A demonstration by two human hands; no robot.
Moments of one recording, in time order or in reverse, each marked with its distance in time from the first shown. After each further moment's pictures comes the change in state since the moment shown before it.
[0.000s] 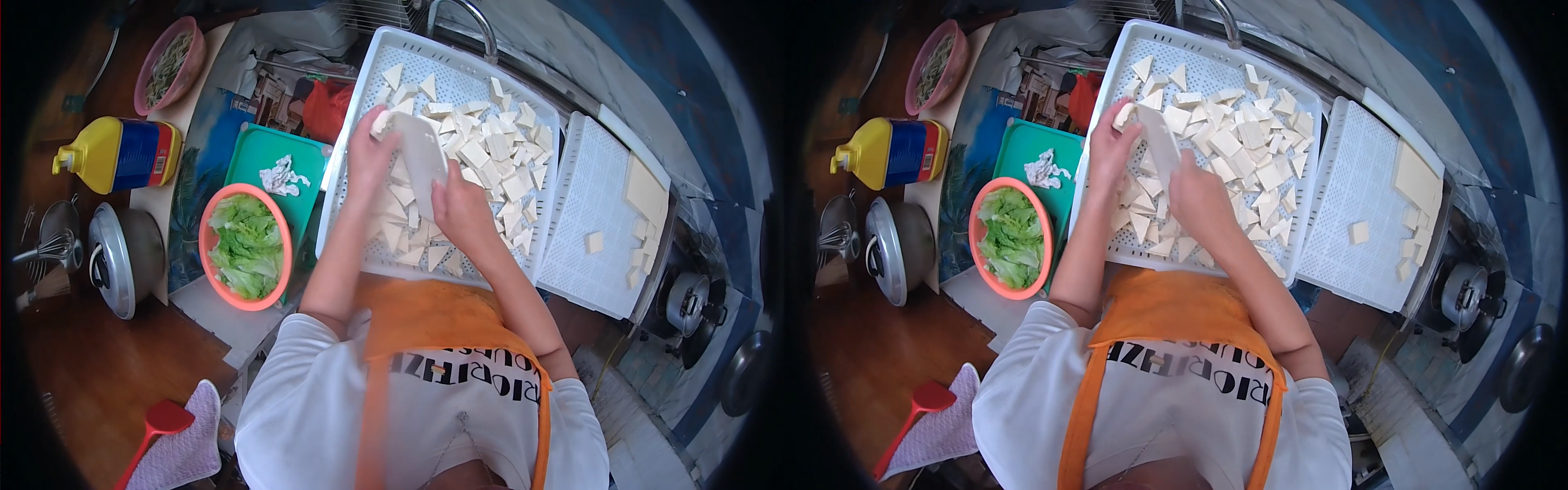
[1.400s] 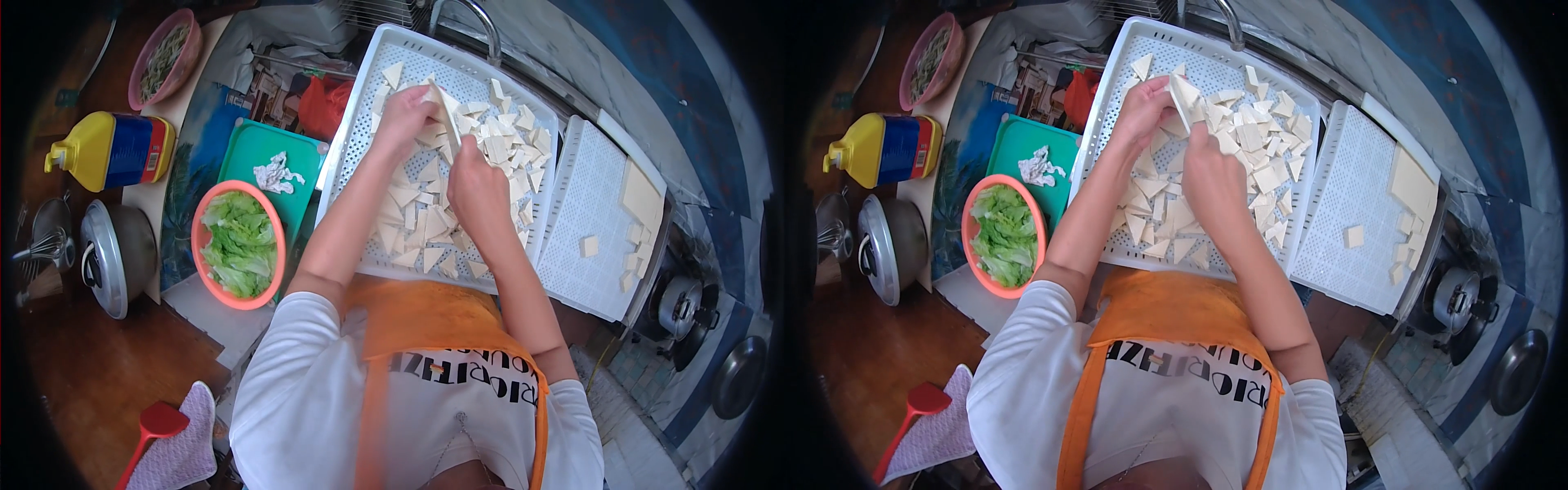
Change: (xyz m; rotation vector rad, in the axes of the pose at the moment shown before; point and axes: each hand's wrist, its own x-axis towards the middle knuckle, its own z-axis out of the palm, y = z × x) left_hand 0.058 0.003 0.050 0.056 -0.310 -0.078; right_hand 0.024 0.002 -0.018 -0.330 0.162 -0.024
